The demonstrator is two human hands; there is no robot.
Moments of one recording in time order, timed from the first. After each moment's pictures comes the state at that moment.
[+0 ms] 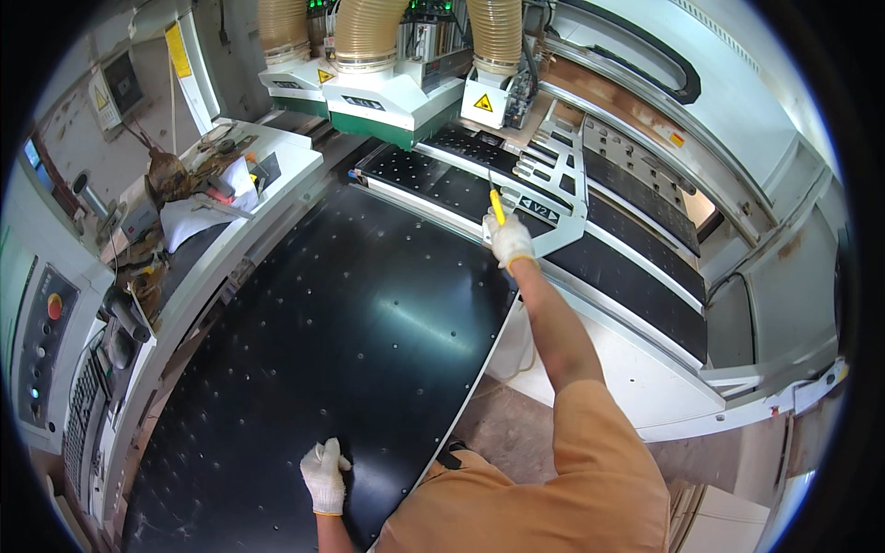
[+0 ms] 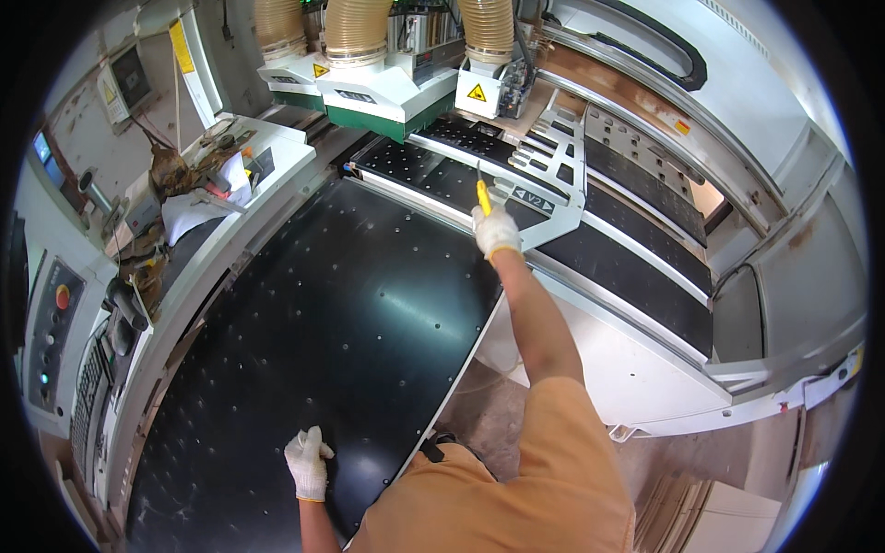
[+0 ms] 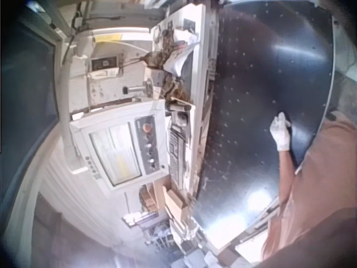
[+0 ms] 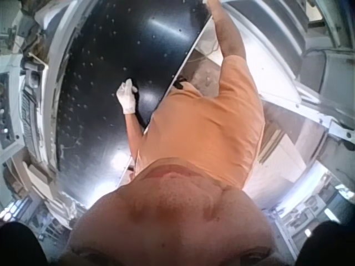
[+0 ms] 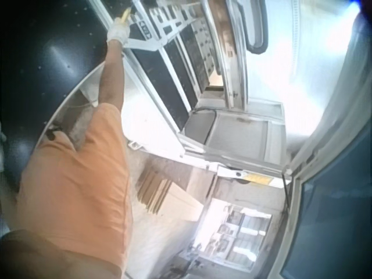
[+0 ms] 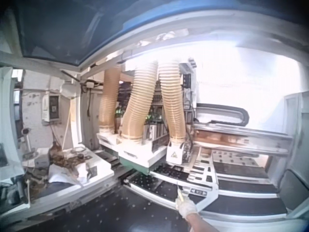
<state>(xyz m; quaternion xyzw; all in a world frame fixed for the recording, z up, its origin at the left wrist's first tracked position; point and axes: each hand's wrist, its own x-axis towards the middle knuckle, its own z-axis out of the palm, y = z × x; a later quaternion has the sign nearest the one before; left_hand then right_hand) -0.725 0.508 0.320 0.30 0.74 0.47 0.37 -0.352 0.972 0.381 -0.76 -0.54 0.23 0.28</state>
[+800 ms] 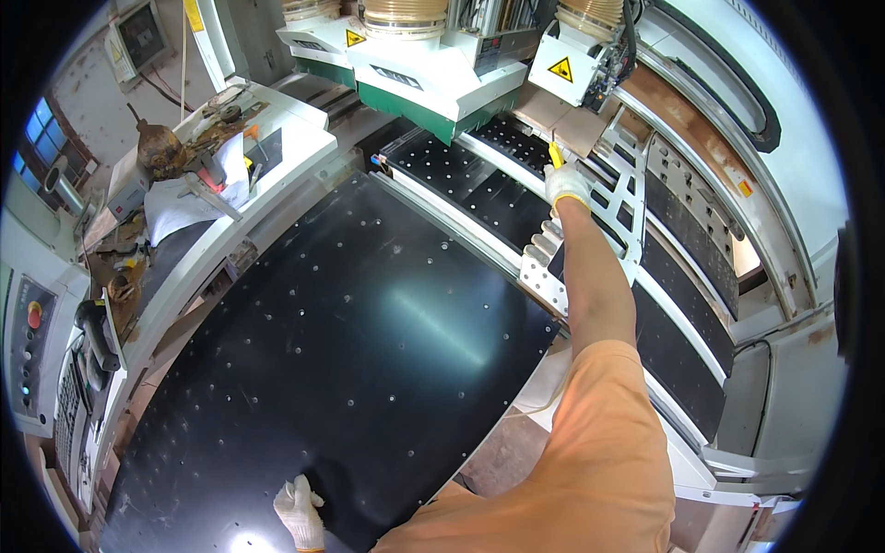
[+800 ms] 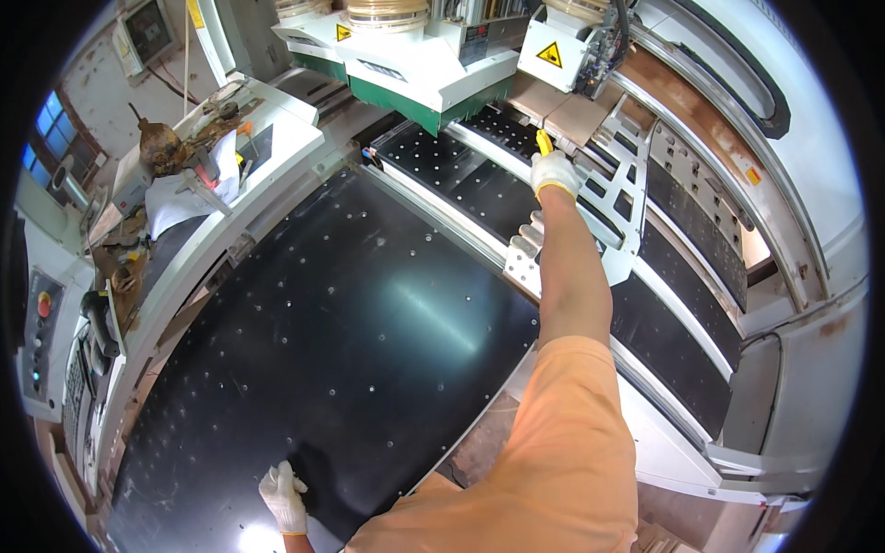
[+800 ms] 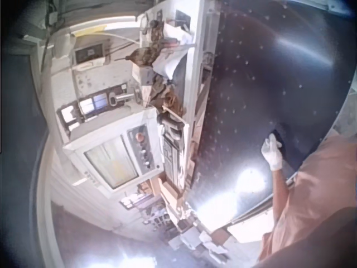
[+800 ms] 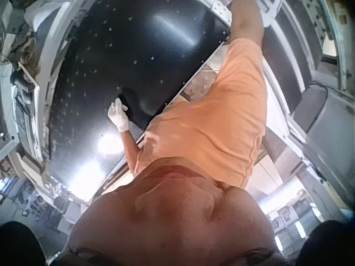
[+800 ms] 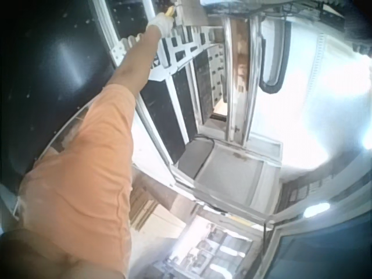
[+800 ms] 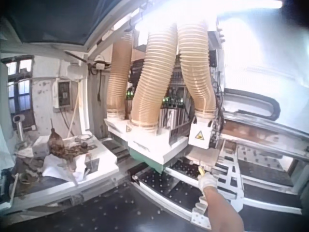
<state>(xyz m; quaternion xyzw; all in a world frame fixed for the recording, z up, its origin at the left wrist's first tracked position) -0.704 0.536 0.318 0.12 0.81 0.51 0.27 -0.328 1.220 0.411 -0.81 -0.56 0.06 0.16</state>
